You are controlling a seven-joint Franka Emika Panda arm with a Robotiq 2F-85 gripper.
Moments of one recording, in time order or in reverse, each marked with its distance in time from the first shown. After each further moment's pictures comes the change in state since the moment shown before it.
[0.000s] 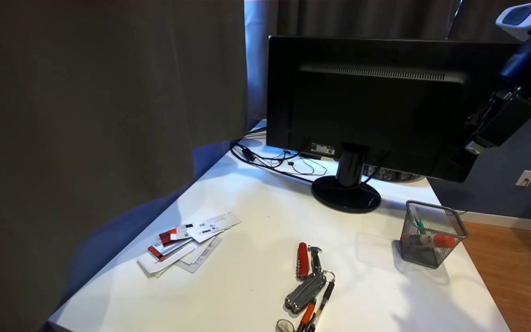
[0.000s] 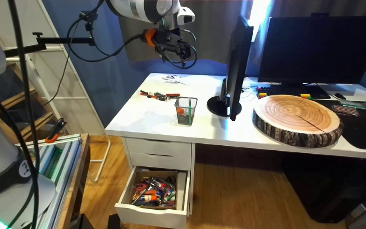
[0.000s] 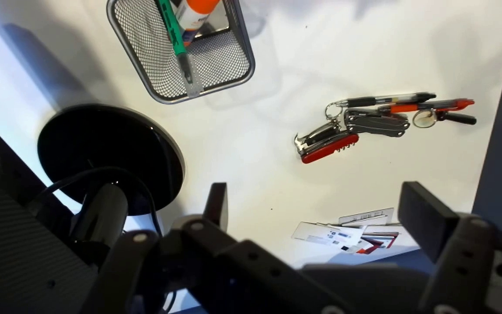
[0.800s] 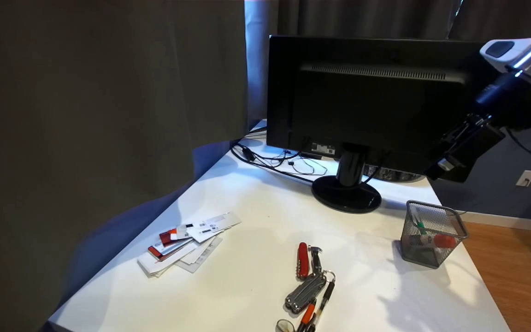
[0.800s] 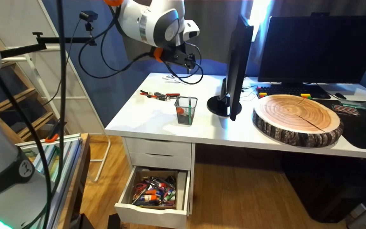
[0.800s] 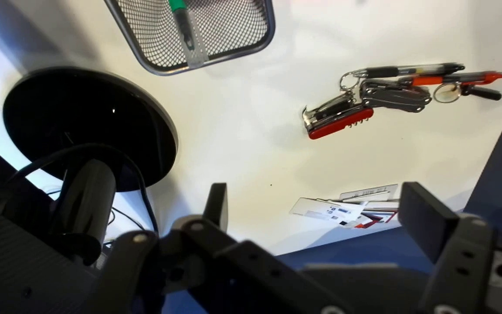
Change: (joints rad) arm 0.146 0.140 -0.186 0.001 -0.097 0.232 -0.024
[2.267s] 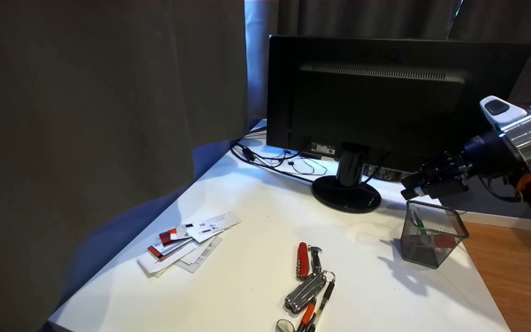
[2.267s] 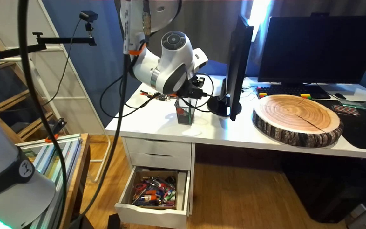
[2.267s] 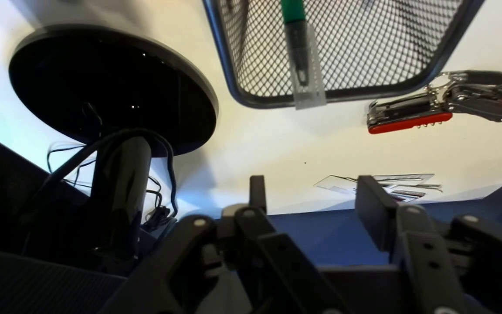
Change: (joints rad) arm 0.116 0.291 -0.274 0.019 -0.147 0.501 -0.231
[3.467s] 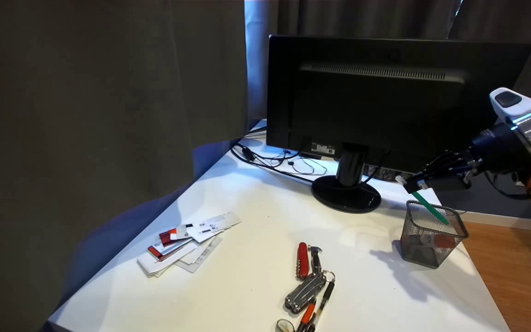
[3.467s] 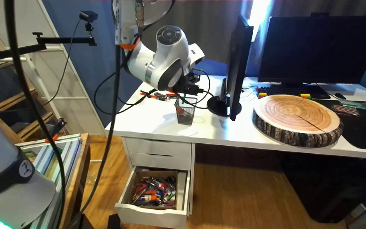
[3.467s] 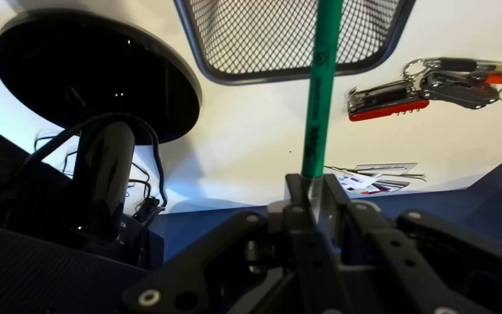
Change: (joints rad) arm -0.041 -0.037 0.060 -0.052 0.025 0.001 -0.013
